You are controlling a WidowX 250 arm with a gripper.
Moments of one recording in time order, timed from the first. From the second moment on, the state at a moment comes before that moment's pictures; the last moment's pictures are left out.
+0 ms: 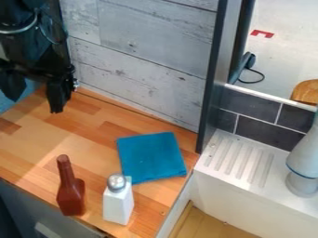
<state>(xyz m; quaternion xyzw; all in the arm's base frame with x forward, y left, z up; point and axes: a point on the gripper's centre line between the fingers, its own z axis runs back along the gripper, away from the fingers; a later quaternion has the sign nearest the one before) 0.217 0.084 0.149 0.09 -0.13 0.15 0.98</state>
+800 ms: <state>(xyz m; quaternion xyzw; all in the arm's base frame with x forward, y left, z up) 0.199 0.076 0.101 0.07 -0.09 0.16 0.98</state>
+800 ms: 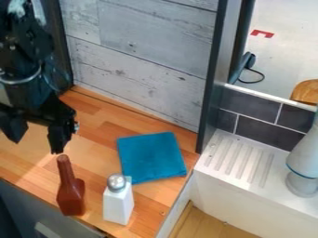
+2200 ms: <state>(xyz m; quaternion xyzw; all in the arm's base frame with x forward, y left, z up) 0.202 0.072 0.057 0.04 -0.05 0.16 0.98</state>
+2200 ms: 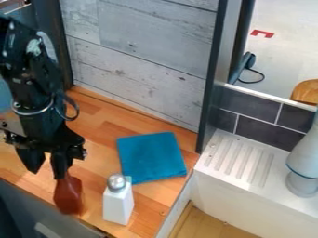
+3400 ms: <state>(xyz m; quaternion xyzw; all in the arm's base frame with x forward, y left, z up) 0.274 0.133 0.125 -0.04 -0.07 0.25 0.96</state>
